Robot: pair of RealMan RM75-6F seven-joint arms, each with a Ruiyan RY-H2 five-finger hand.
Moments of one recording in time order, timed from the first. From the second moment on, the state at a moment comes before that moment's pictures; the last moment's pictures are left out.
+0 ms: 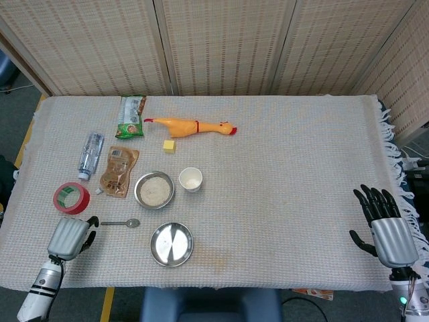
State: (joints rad) left arm -0.25 -1.40 -0.03 -1.39 1.51 1.27 0.29; right arm 0.08 -1.15 0.04 -1.59 -1.59 1.52 -0.07
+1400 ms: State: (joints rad) left arm -0.33 -1.69 -0.04 -1.00 1.46 1.24 0.34; right arm 0.09 -1.14 0.04 -1.60 -1.58 1.50 -0.07
